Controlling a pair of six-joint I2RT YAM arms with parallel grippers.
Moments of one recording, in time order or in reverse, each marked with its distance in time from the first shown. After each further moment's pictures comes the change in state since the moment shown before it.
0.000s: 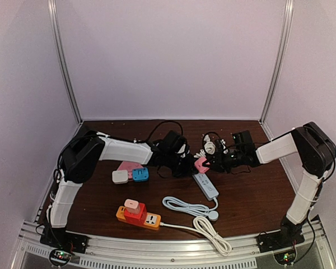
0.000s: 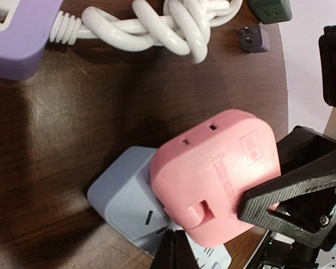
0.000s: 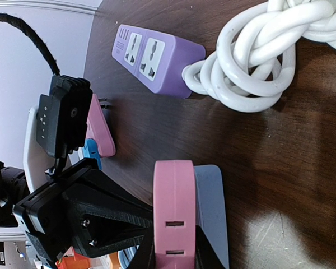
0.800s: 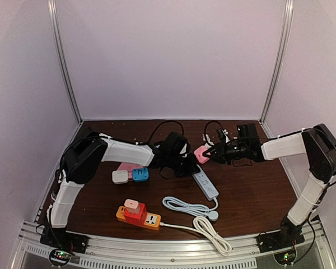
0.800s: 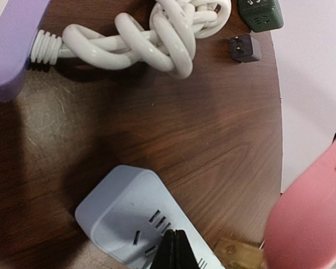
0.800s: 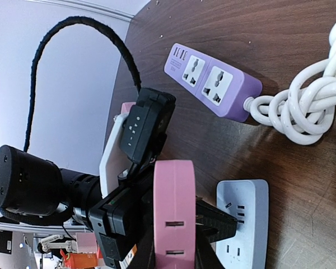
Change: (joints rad) left arm -0.005 0.019 0.000 0.074 -0.027 -0.014; right arm -0.015 -0.083 0.026 0.023 -0.055 0.022
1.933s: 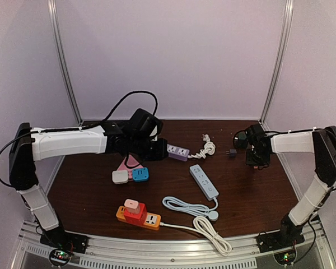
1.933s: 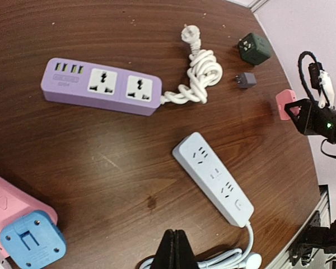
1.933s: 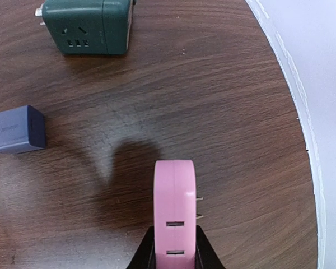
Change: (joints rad) left arm 0.011 -0.570 -0.264 -0.342 -0.317 0.290; right arm -0.116 -0.098 0.049 -0.650 1.213 -0.383
